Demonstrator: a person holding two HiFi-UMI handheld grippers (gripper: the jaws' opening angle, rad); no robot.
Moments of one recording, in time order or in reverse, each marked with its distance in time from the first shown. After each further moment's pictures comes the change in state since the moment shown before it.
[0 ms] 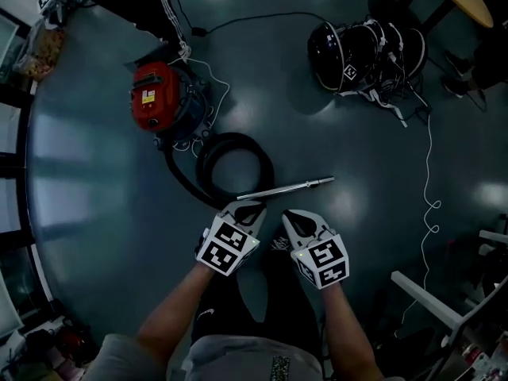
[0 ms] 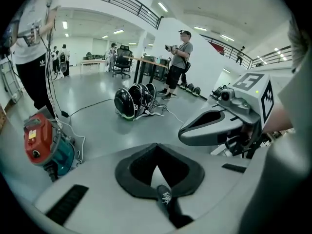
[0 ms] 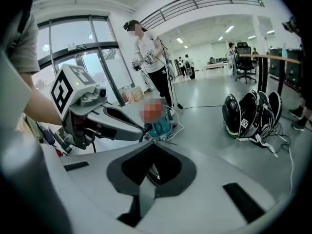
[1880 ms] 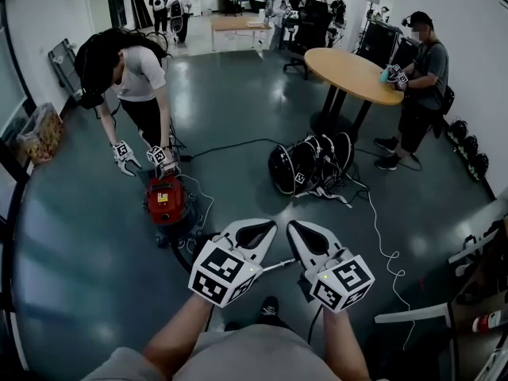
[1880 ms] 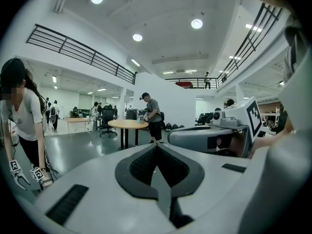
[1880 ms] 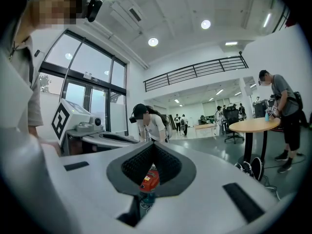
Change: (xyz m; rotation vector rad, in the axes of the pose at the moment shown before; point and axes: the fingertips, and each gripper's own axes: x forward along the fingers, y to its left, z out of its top) left arm -0.331 -0.152 0.223 0.290 -0.566 -0.074; right arm -0.276 0.193 0.269 -0.162 -0.653 -0.161
